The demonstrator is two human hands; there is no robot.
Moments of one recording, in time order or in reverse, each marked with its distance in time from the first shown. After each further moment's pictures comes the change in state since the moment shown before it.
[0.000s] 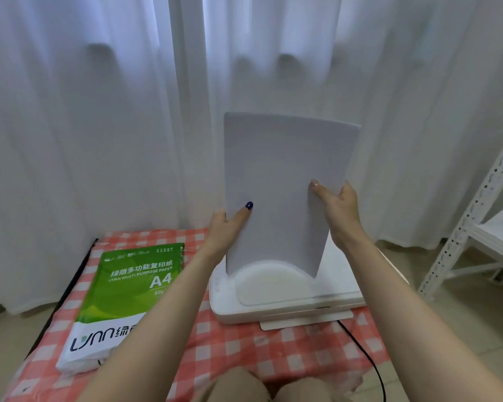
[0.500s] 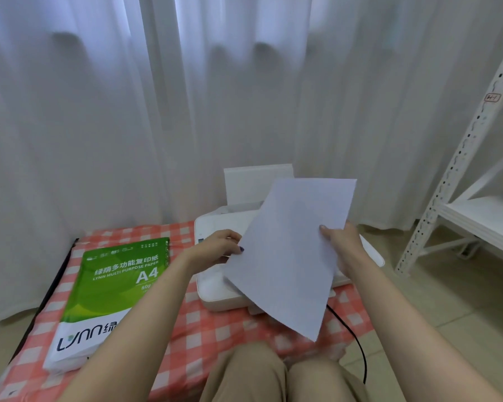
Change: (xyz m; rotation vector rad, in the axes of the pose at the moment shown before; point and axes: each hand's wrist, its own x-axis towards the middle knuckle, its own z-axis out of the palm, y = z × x) left_hand -0.007 -0.035 -0.013 0.314 -0.467 -0.411; right_hand -0.041 0.048 -0.066 -0.159 0.125 0.437
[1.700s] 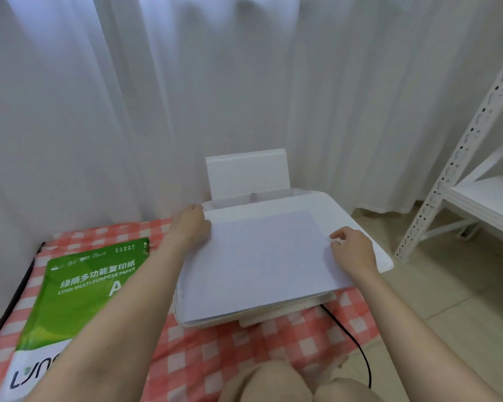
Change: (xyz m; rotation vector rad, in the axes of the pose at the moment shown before) left_hand 0.110 -0.011 -0.042 0.920 0.450 -0.067; right_hand 0.061 0.048 -0.026 -0.885 0.161 -0.120
